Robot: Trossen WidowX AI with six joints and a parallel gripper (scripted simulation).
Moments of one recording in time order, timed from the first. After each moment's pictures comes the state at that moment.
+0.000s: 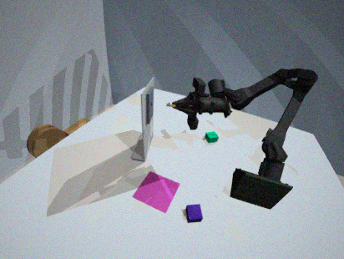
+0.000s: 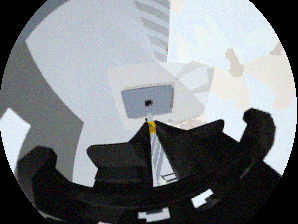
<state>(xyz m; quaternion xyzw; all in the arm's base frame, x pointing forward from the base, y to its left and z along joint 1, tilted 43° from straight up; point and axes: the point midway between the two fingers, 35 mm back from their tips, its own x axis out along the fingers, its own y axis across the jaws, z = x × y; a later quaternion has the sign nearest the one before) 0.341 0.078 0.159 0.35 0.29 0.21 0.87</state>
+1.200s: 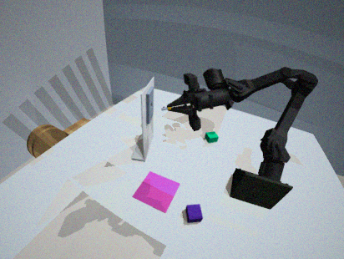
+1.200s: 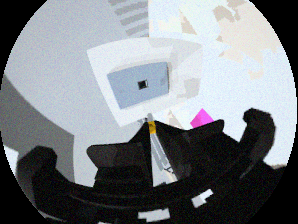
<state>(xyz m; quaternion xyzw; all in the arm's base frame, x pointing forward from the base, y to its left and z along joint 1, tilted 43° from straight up) 0.332 0.120 0.141 0.38 0.35 0.11 0.85</state>
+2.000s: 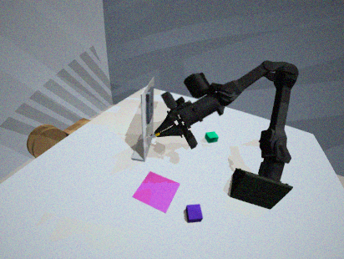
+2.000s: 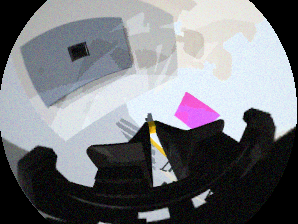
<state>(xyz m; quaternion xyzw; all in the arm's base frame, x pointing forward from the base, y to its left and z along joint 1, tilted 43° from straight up) 0.337 0.143 0.055 0.37 0.41 -0.05 0.83</state>
